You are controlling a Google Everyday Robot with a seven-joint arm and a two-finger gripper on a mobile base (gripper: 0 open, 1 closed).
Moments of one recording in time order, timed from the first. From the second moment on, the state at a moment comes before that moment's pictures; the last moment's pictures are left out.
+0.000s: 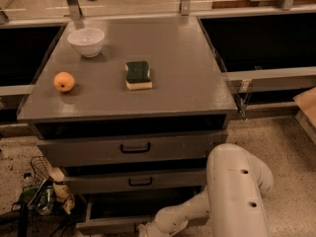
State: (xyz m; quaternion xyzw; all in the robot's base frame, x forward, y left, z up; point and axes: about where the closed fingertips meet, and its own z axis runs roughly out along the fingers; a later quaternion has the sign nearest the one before) arm 0.338 0.103 0.181 -0.57 0.75 0.33 0.11
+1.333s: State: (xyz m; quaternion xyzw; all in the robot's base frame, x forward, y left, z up) arm 0.314 0.105 0.181 -0.58 0.72 0.37 0.09
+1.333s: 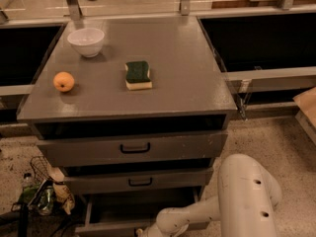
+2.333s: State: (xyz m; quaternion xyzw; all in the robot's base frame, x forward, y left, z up) arm 0.287 0.086 0.201 -0.60 0.68 0.42 0.07
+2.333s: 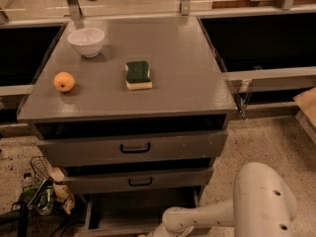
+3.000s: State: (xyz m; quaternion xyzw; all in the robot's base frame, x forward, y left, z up) arm 0.263 0.075 0.217 -0.61 0.64 0.46 0.06
